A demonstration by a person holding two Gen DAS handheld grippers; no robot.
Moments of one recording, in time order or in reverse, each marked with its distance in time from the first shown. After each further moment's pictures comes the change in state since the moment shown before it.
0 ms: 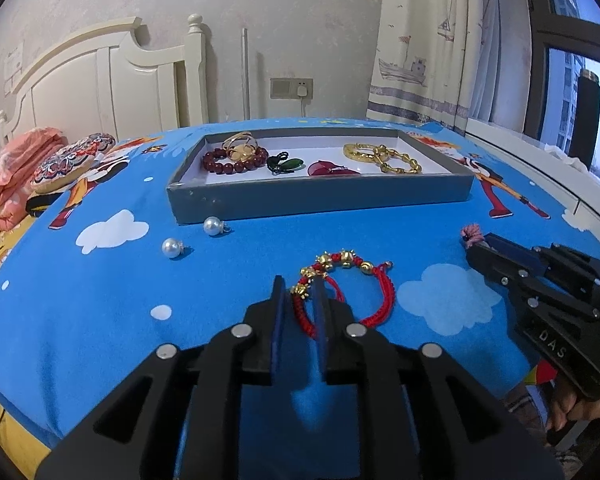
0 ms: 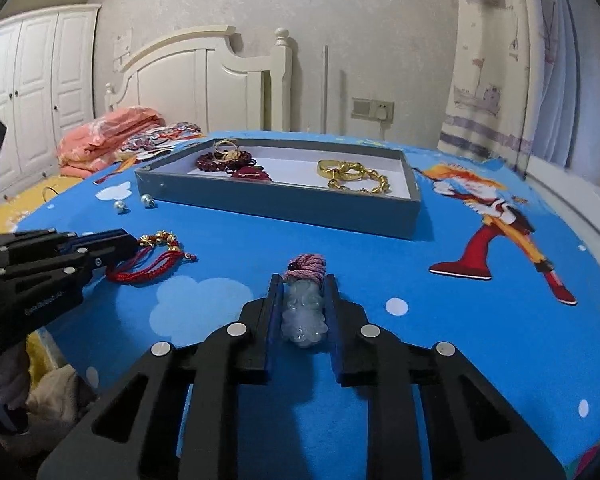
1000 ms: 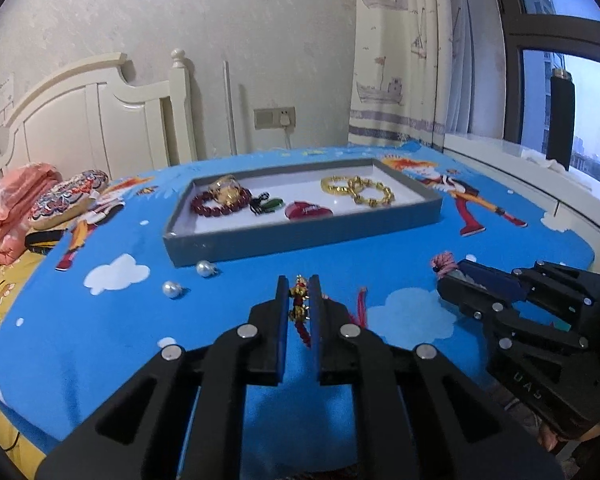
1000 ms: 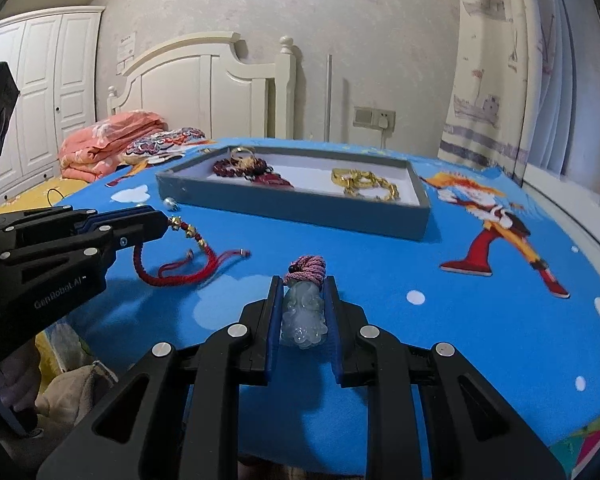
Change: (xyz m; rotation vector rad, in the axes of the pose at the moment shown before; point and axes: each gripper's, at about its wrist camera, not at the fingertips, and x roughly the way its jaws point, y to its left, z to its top) left arm -0.031 -0.015 0.014 0.081 -0.096 -0.017; right arm -0.021 0.020 0.000 -0.002 -0.026 0.003
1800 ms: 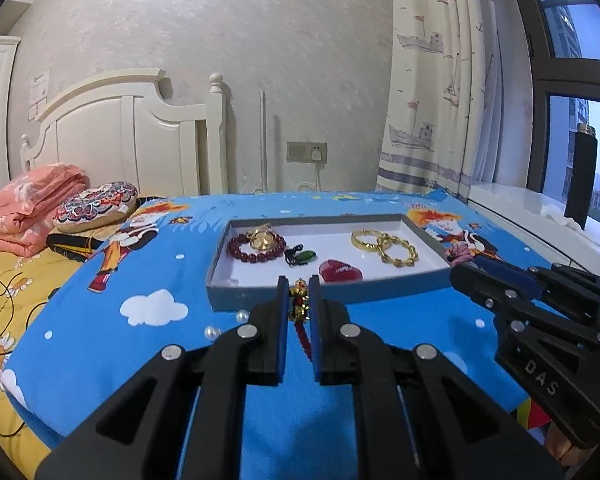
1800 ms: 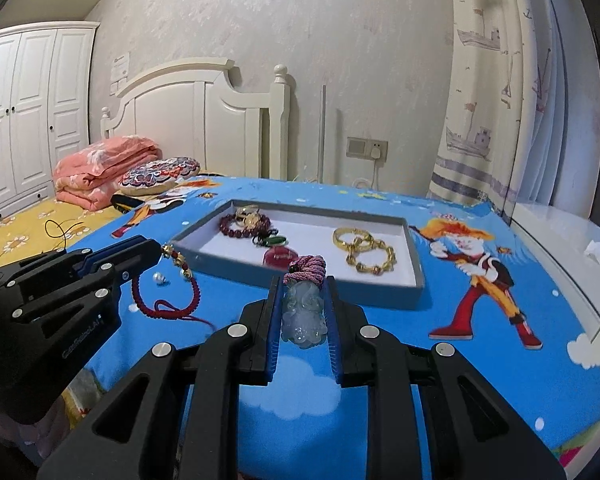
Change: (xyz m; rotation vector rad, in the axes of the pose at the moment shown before) left arm -0.023 0.017 0.034 -0.091 -0.104 0.080; right arm -0.024 0.016 0.063 0.016 -0.063 -0.038
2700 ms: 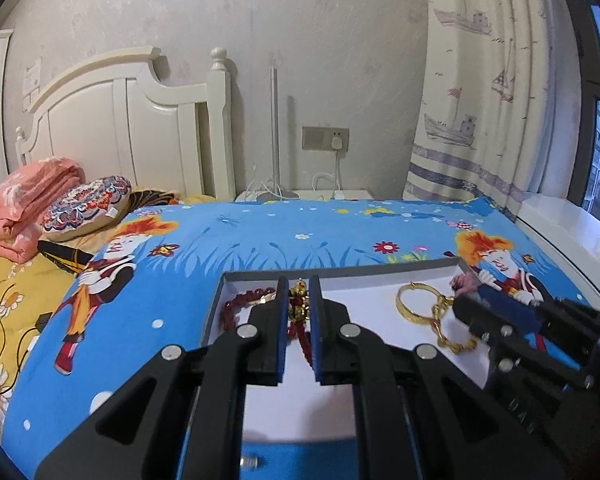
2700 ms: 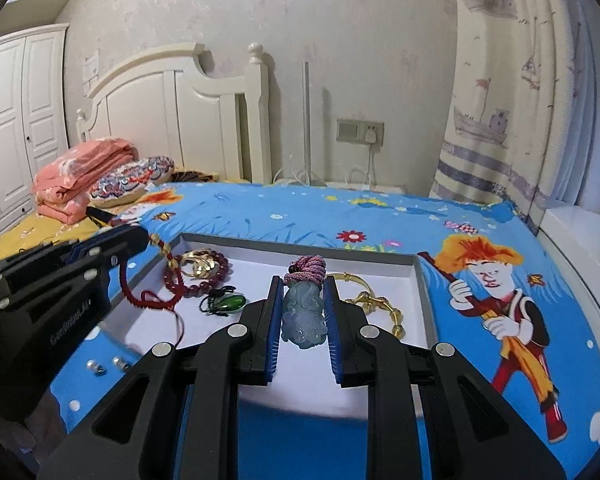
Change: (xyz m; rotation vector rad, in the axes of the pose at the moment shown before) left arm 0.147 0.016 0.086 -0.023 0.116 0.051; right arm 0.127 -0.037 0.068 0.062 0.103 -0.009
